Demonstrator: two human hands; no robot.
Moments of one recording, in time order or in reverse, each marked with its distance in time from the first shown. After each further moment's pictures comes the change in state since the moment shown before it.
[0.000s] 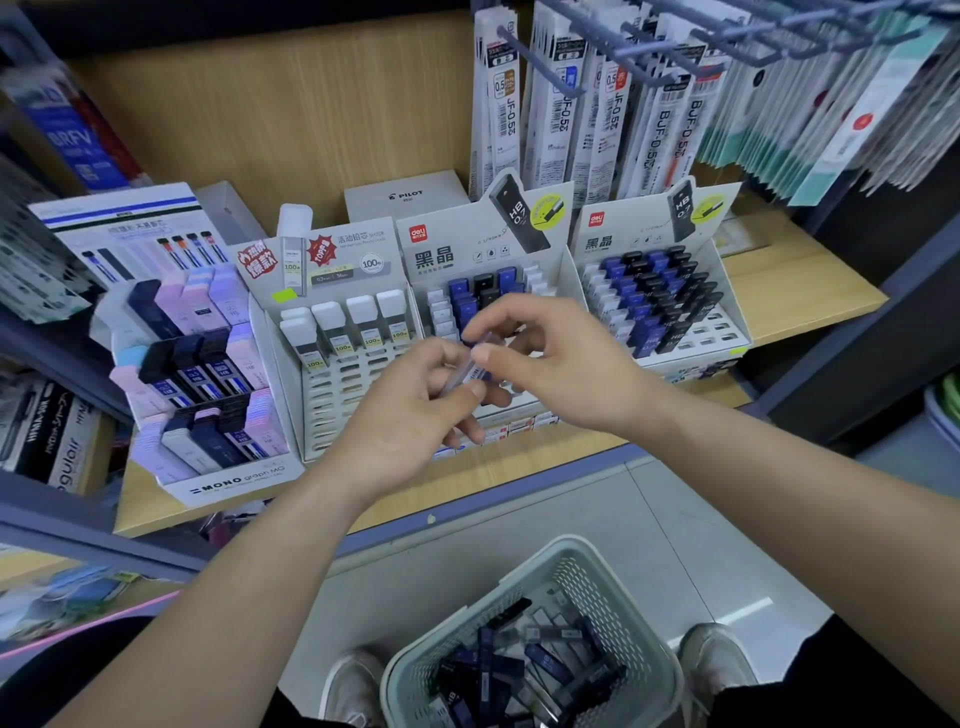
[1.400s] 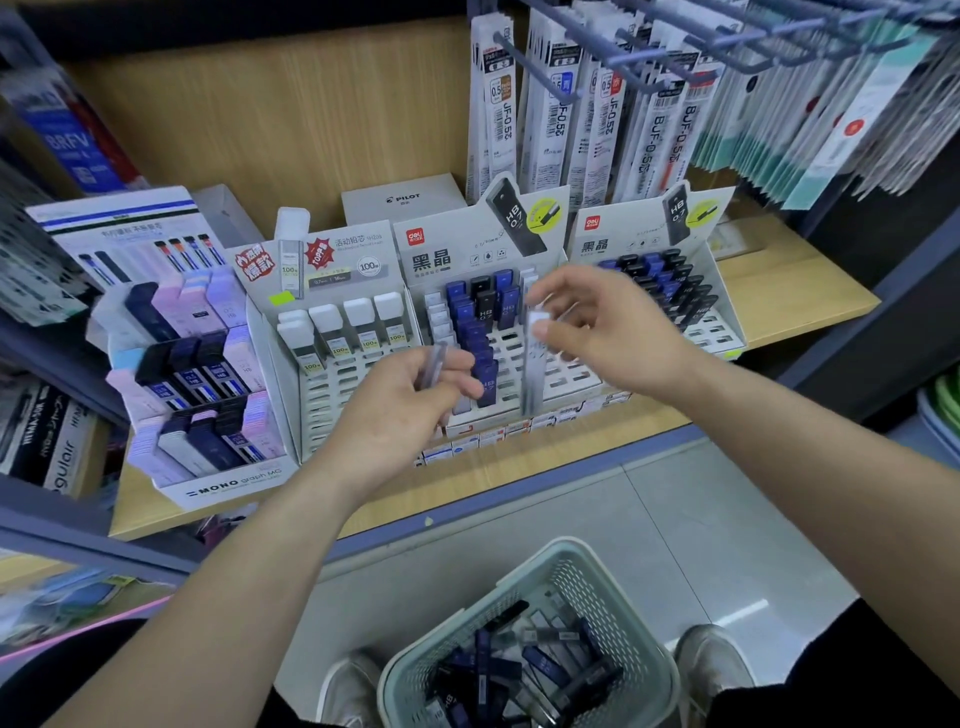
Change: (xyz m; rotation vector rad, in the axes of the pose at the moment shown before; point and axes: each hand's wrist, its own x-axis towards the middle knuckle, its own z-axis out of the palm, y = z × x) left_hand 0.007 -0.005 -0.003 0.052 0.133 -0.069; right_hand 0.009 0.027 -0.044 -0.129 0.104 0.073
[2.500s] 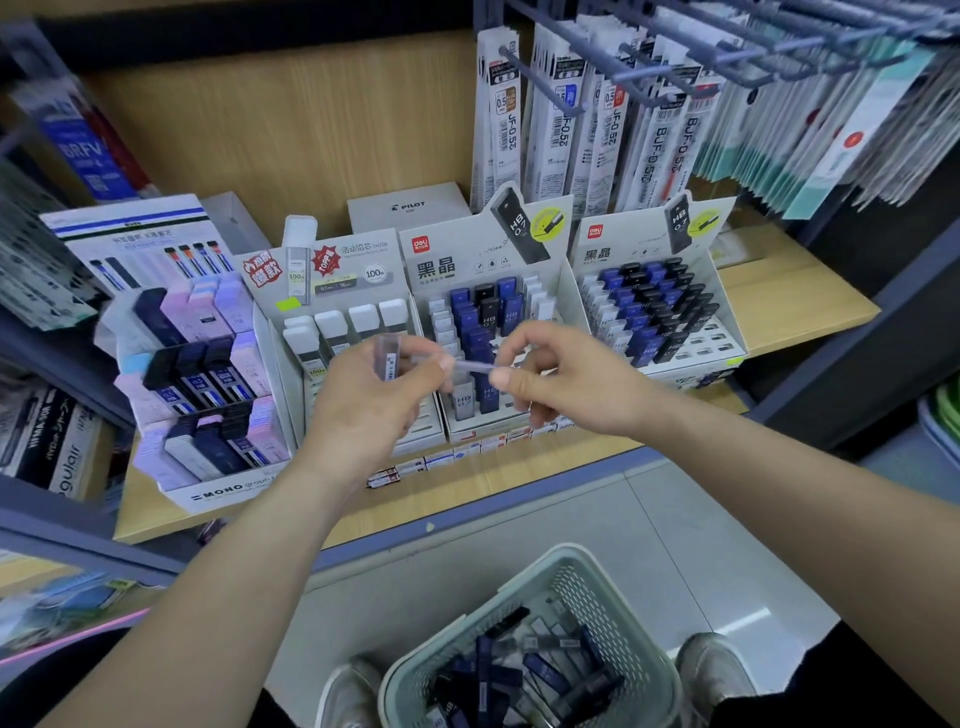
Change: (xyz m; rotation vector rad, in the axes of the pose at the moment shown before) left_hand -0.005 0.006 -0.015 -0.187 0.187 0.042; right_hand -0.014 -0.007 0.028 0.087 -0.252 0.134
